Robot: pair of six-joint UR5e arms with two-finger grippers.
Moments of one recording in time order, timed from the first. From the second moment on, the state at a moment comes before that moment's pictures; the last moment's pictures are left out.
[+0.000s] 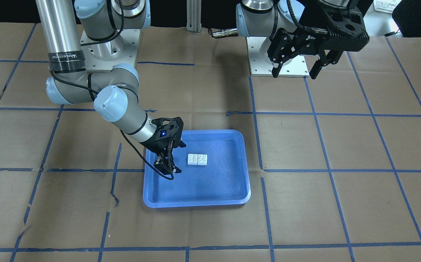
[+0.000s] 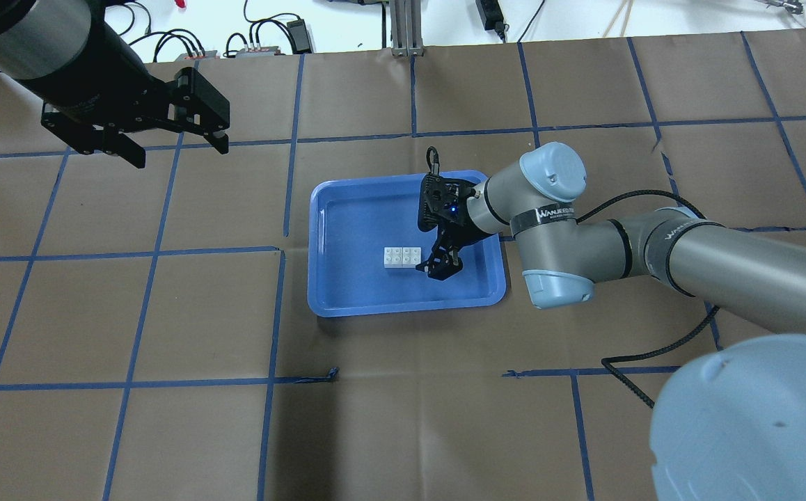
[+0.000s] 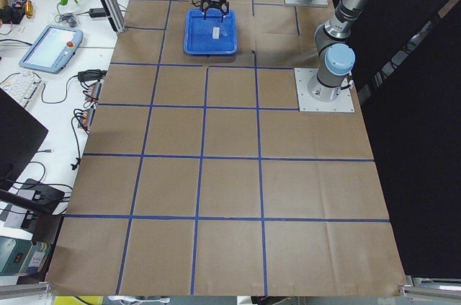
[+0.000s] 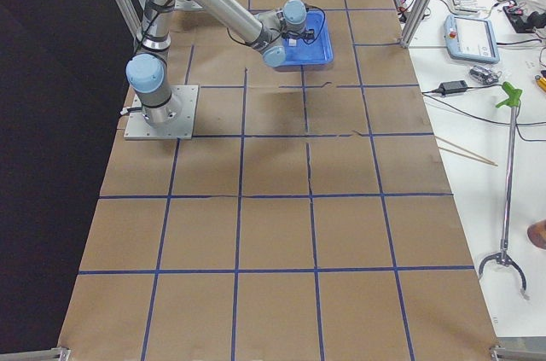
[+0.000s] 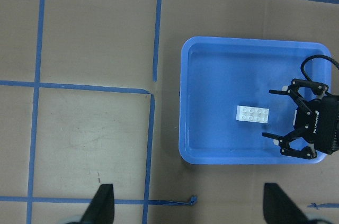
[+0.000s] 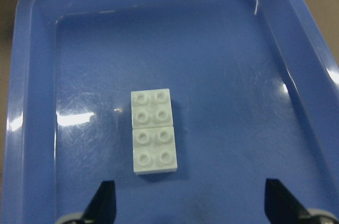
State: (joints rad) left arm -1.55 -1.46 -1.57 -1.55 1.48 -0.06; right arm 1.69 -1.18 1.98 -2.56 -1.06 -1.25
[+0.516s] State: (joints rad) left arm -1.55 -1.47 -1.57 -1.55 1.48 -0.06; right arm 1.62 -1.32 1.74 -1.99 -1.24 -1.16
